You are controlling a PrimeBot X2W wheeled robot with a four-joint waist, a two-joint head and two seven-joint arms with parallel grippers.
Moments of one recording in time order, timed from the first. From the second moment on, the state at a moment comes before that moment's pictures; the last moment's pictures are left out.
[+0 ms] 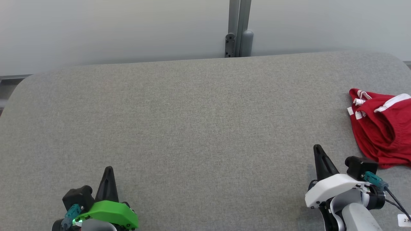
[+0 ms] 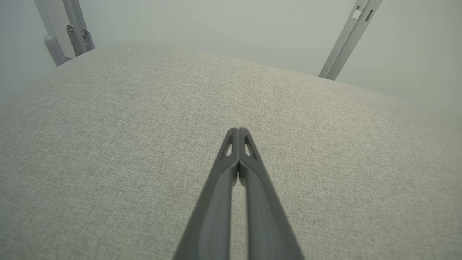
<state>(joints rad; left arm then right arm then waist) -0.07 0.04 -0.07 0.40 -0.33 0.03 -0.22 -0.17 -0.04 -0.01 0.47 0.27 0.13 -0.21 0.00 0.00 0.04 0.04</state>
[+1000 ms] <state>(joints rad) -0.08 0.04 0.00 0.34 -0.82 -0.03 -0.10 -0.15 -0.04 -0.05 0.38 0.78 0.13 -0.10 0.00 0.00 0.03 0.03</state>
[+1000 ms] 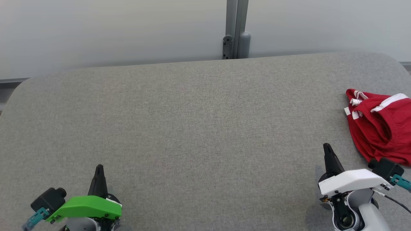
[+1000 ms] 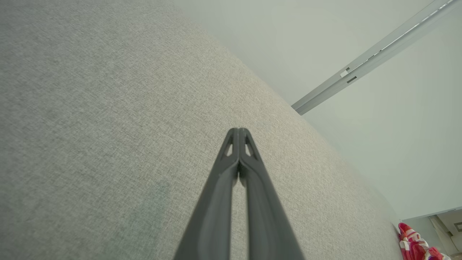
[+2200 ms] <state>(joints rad) -0.08 0.04 0.06 0.29 -1.21 -0.08 0.01 -0.13 -0.04 -0.08 0.31 1.20 0.13 0.01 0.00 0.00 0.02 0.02</state>
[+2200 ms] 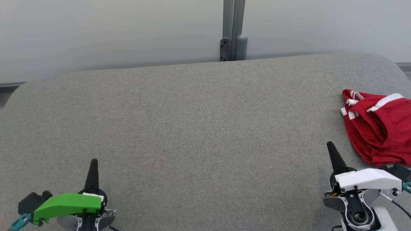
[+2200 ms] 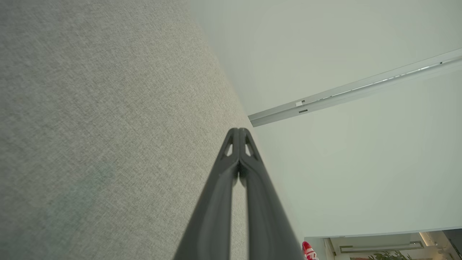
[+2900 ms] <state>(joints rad) -0.09 0.05 0.08 0.27 -1.39 -0.10 0.06 -0.12 -0.05 -0.10 0.28 1.39 0.13 0.06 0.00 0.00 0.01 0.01</state>
